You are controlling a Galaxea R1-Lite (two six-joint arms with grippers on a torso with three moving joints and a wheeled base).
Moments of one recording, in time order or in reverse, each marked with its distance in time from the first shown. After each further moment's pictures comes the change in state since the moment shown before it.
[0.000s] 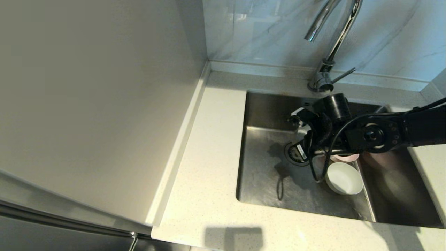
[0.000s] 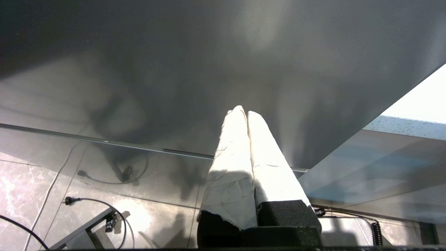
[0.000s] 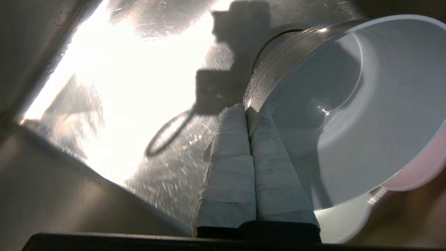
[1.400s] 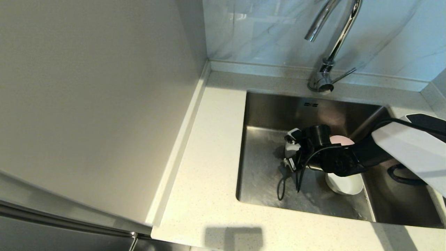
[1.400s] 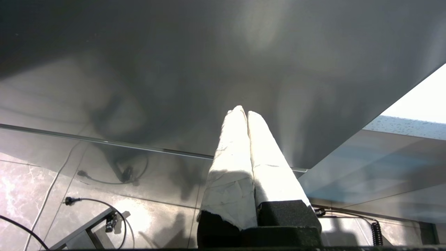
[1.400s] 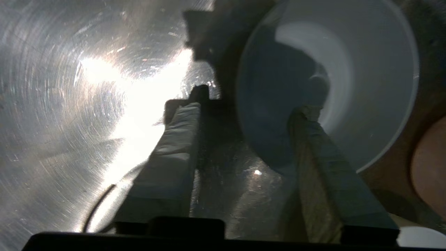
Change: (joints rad) left arm 0.000 0.000 0.000 0.000 0.000 0.000; right arm -0.077 0.281 0.034 -0.369 -0.001 0.026
